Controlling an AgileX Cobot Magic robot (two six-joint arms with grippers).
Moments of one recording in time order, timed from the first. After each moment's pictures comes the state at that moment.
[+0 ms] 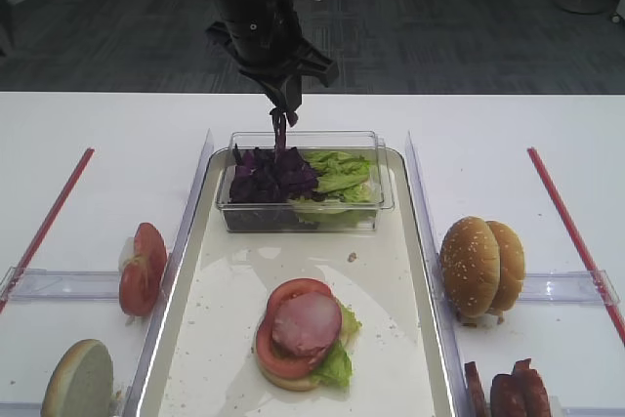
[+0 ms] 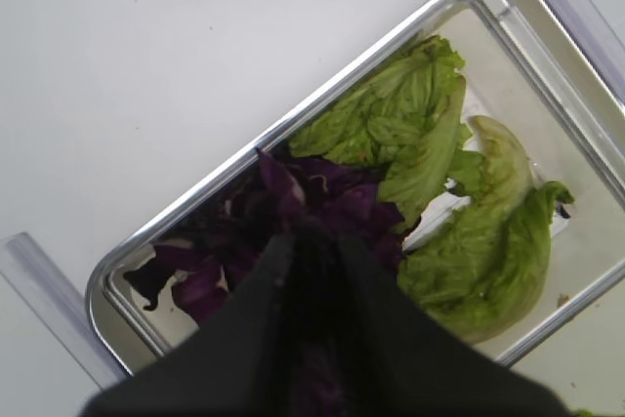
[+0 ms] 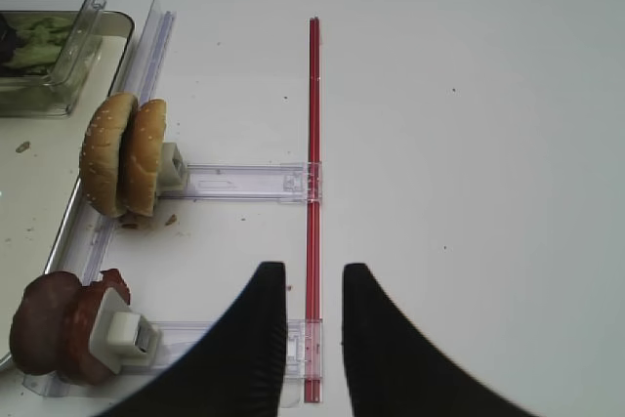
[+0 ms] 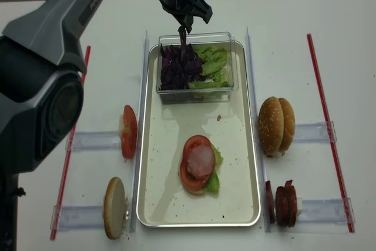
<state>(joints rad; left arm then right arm) -0.47 2.25 -2.21 -0.08 1.24 0.16 -0.03 -0.02 -0.48 0.04 1.13 -0.04</state>
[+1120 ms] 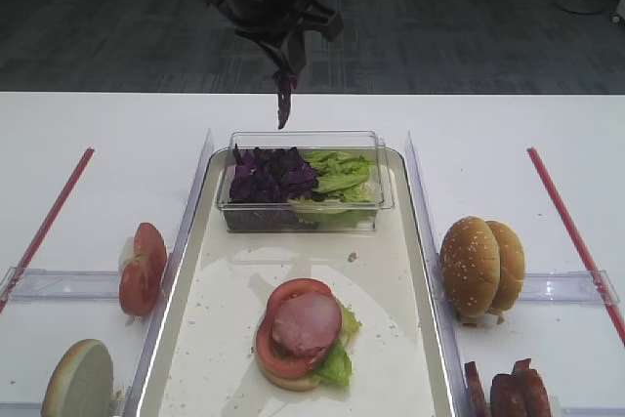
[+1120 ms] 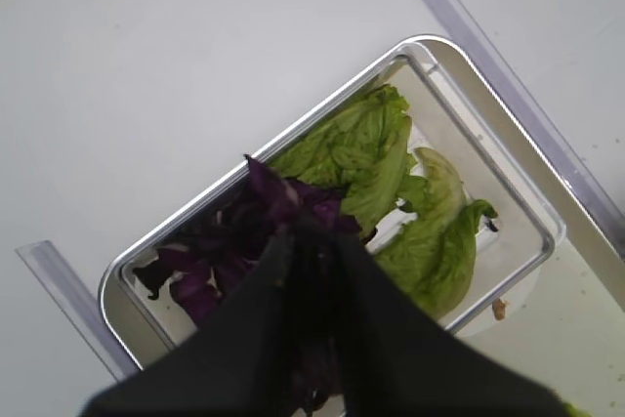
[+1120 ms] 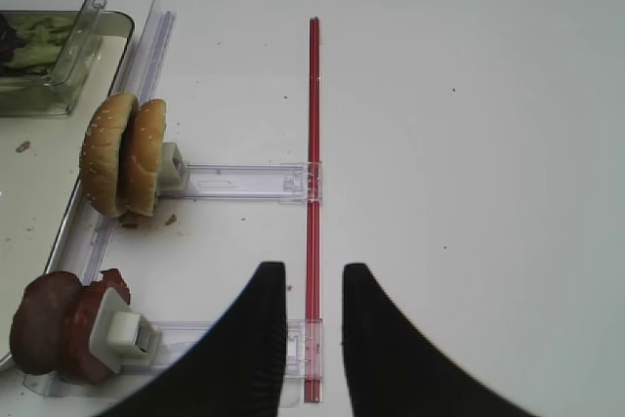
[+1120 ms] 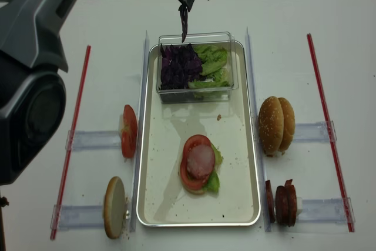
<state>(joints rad) -0.47 2.16 -2.21 -0.11 1.25 0.14 -0.03 -0.02 -0.48 0.04 1.13 -0.04</state>
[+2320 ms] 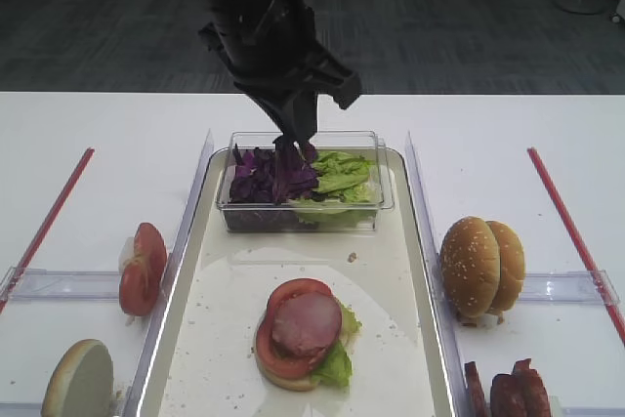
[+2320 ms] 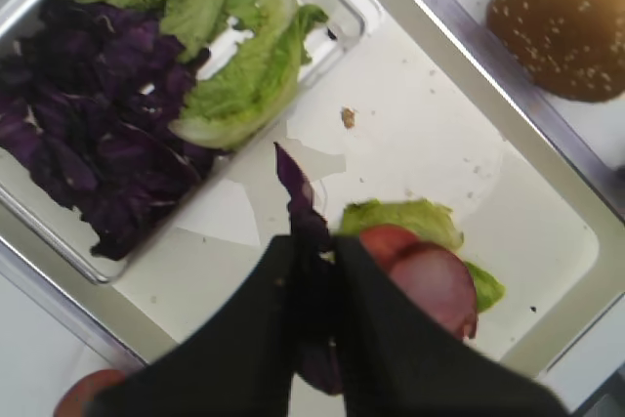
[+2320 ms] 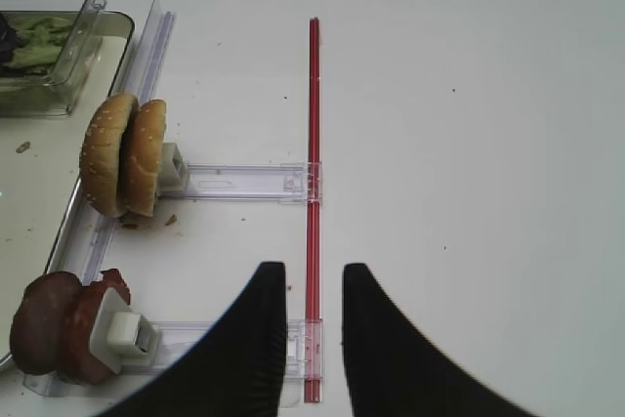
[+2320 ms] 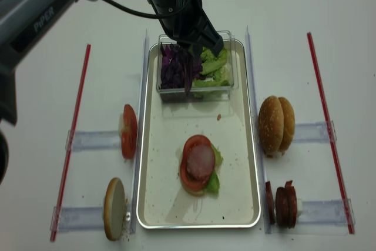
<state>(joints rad) -0.60 1.88 -1.79 -0.12 1.24 0.14 -0.03 -0.02 -0.48 0.04 1.13 -0.04</state>
